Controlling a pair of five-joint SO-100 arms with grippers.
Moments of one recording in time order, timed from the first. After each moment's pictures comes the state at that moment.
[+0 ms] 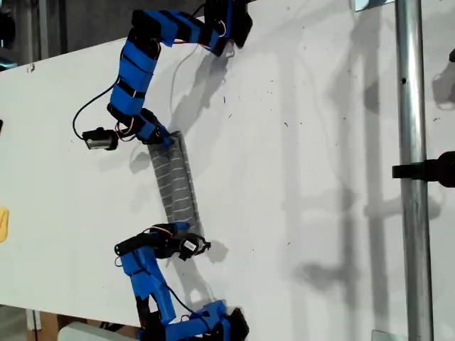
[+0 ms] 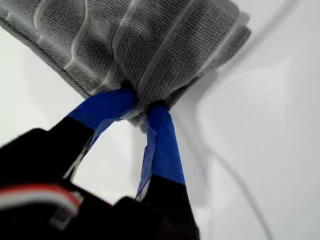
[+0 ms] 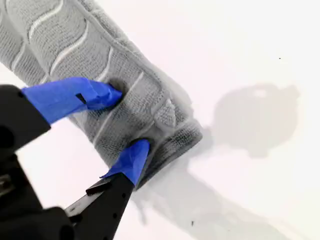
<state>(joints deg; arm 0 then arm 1) -32.5 71.4 75.1 95.8 -62.4 39.6 67.1 79.3 69.3 32.4</state>
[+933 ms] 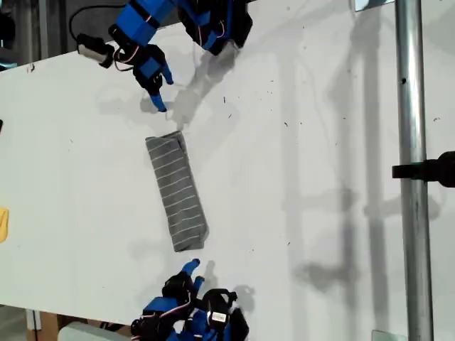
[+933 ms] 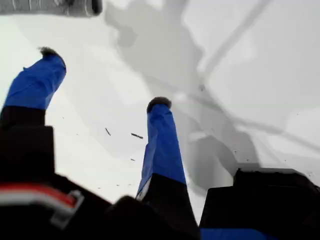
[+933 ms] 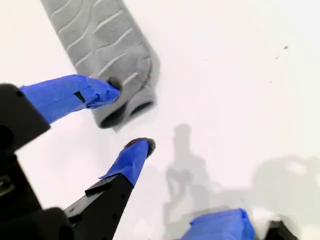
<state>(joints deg) -15.2 139.5 121.0 96.9 -89.7 47.0 135.7 129.7 80.9 58.4</state>
